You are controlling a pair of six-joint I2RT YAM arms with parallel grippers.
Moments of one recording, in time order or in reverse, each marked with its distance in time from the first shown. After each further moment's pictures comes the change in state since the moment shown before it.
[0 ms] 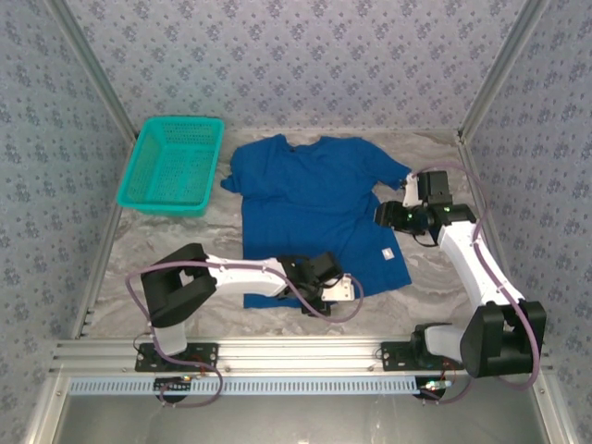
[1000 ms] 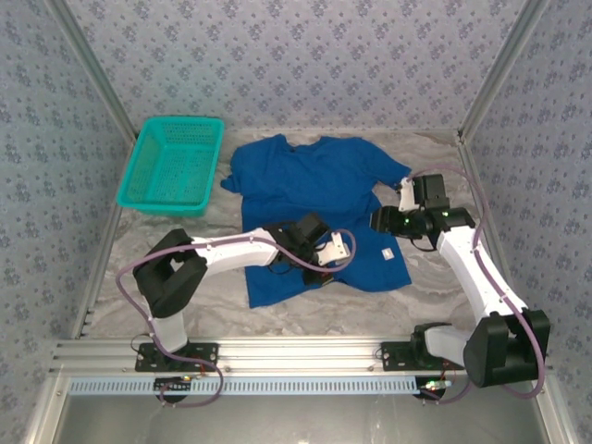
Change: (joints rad) left arm 0.211 -0.017 0.120 -0.061 0.316 -0.178; right arm 0.061 -0.044 -0.009 -0.051 -0.003 -0.001
